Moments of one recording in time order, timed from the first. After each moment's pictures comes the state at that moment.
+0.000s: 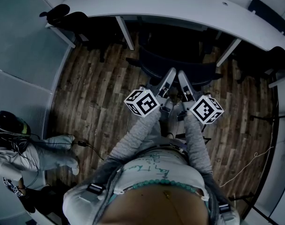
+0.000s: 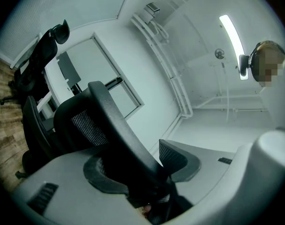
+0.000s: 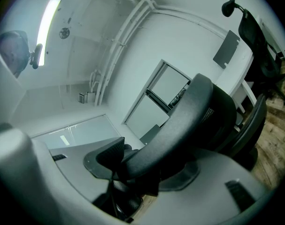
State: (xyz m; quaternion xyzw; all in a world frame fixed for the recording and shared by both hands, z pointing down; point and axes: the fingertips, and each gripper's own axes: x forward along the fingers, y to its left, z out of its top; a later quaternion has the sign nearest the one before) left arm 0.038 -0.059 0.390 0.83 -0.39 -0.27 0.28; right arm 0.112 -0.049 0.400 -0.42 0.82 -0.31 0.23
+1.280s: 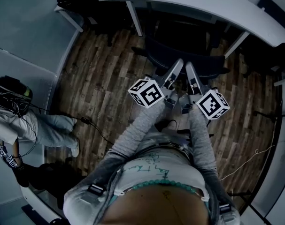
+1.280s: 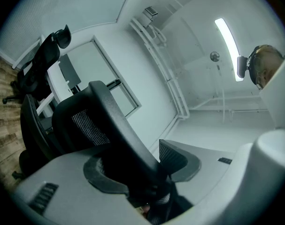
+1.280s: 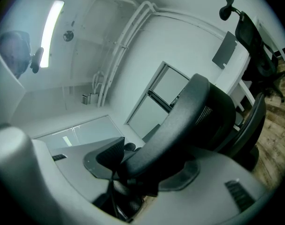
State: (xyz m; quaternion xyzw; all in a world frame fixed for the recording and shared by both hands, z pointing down) left arm 0.029 0.008 0.390 0.83 -0.38 -0.28 0.28; right arm 0.106 0.016 0.402 -0.42 0.82 -0.31 0.24
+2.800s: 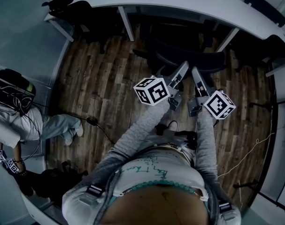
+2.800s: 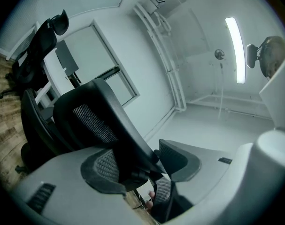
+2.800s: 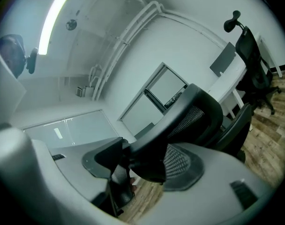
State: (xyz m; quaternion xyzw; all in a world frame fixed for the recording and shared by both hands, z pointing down) left arm 0.017 0.019 0.395 0.85 -0.33 -0.23 0.33; right arm 0.095 0.041 0.407 -0.47 0.81 -0.30 0.19
